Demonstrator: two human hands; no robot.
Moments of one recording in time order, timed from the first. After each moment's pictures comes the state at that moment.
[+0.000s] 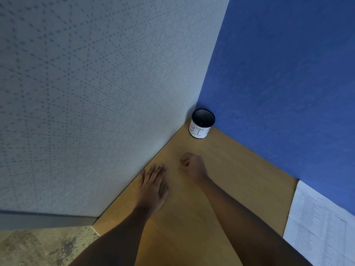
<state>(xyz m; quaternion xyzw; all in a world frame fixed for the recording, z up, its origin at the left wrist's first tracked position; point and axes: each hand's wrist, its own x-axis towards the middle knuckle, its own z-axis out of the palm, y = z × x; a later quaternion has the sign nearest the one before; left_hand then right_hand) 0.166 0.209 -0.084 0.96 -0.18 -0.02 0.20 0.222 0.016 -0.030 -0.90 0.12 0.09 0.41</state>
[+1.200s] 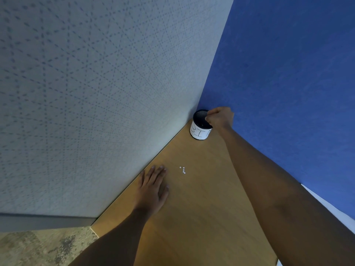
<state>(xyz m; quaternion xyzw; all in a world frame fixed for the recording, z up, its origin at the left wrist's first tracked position) 0.166 0.210 -0.087 0.96 -0.17 -0.03 0.20 0.345 -0.054 0.071 -0.85 0.30 -0.04 0.44</state>
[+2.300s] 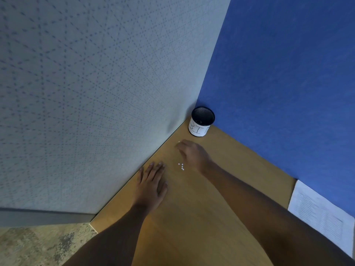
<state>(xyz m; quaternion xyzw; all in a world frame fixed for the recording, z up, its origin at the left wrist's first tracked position) 0.165 0.208 -0.082 0.96 -0.18 -0.02 0.22 0.245 0.003 0.007 -0.97 -0.17 0.02 0.18</state>
